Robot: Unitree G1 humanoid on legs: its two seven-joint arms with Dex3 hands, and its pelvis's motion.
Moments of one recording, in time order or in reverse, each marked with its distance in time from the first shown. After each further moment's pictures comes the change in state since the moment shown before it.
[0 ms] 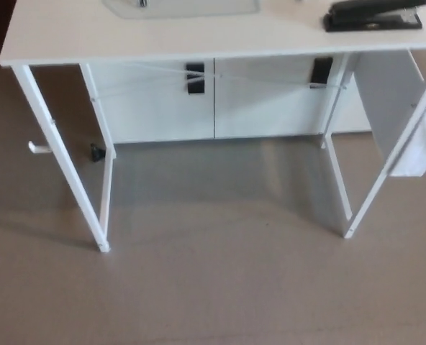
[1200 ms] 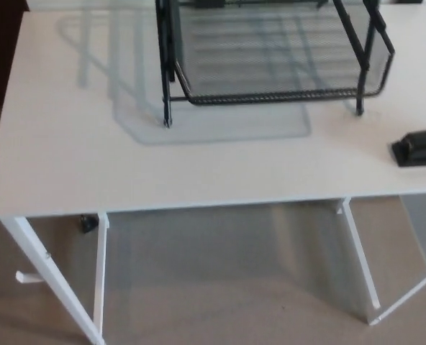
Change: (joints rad) left_arm -0.014 0.009 -0.015 -0.015 0.003 -0.001 0.009; right_arm -0.024 0.021 -0.029 0.077 0.030 -0.071 0.009
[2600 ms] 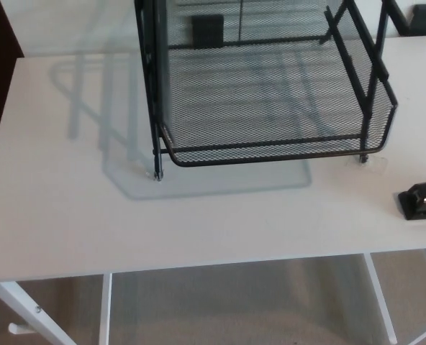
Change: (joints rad) left_arm 0.016 -0.011 0.029 0.020 -0.014 0.001 0.001; right_arm -0.058 -0.016 -0.031 0.064 0.017 0.034 0.010
